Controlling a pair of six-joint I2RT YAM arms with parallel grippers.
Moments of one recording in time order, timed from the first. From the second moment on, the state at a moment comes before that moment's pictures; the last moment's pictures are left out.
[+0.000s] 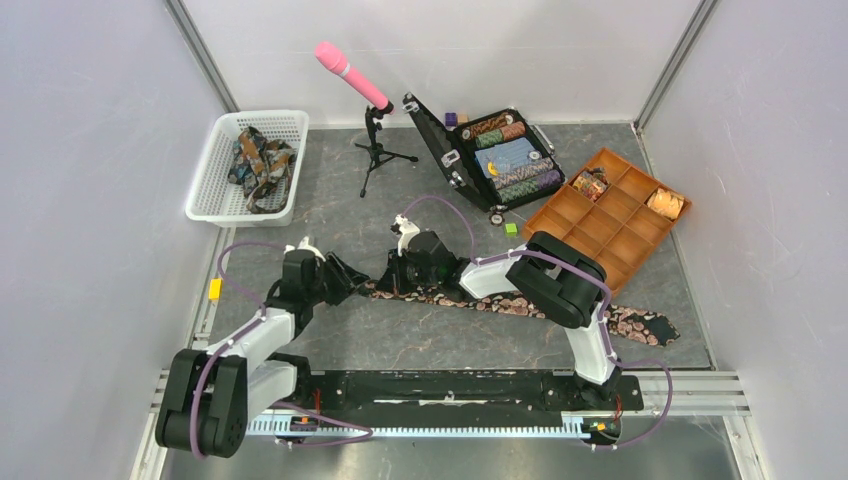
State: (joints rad) left arm -0.15 1.06 0.24 0.13 0.29 -0.83; right arm 0.95 2.05 1.02 0.52 -0.23 0.66
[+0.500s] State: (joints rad) left arm -0.15 1.12 0.24 0.17 0.30 -0.83; right arm 0.95 2.05 1.02 0.52 -0.23 0.66
